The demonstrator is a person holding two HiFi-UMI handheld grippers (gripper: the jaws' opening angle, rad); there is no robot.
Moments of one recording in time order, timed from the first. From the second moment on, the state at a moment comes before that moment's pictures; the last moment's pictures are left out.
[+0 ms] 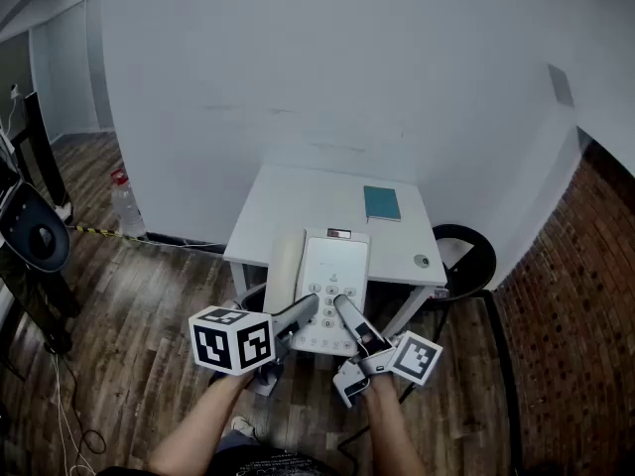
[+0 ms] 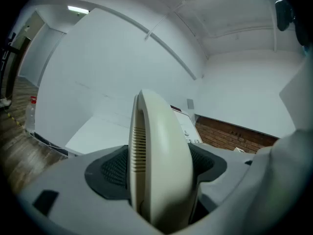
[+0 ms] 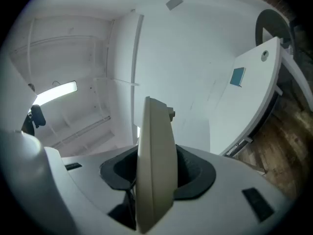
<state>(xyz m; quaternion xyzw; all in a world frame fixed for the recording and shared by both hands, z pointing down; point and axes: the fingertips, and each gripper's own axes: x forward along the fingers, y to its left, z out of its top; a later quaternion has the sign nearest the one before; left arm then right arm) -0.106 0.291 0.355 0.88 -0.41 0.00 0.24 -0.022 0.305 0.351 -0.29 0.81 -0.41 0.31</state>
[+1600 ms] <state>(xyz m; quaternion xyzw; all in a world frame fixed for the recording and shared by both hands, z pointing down) -0.103 0.038 0.398 0.89 -0.35 0.03 0.29 -0.023 0.062 0.391 -0.36 0.77 -0.43 0.30</state>
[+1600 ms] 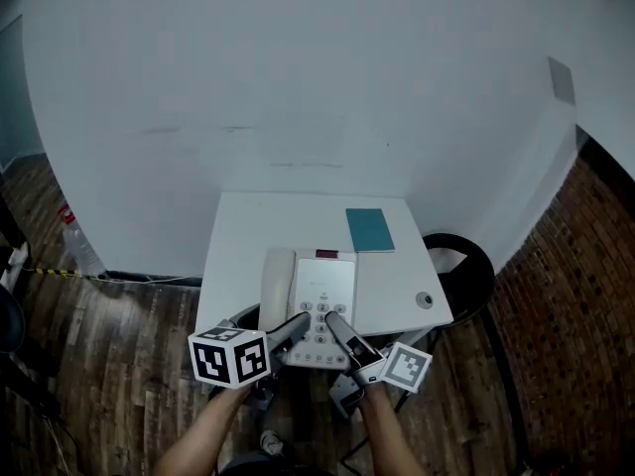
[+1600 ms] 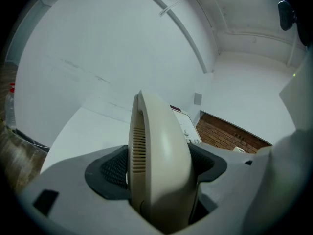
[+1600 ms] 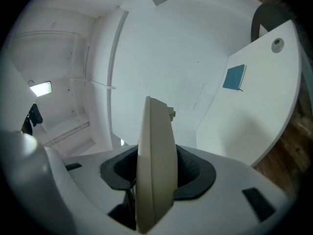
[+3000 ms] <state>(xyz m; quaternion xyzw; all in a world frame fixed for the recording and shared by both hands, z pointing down) -0.050 -0.153 0.423 0.87 -0.39 0.02 0.31 0.035 -0.138 0.417 -0.33 0.78 -0.45 0.27</state>
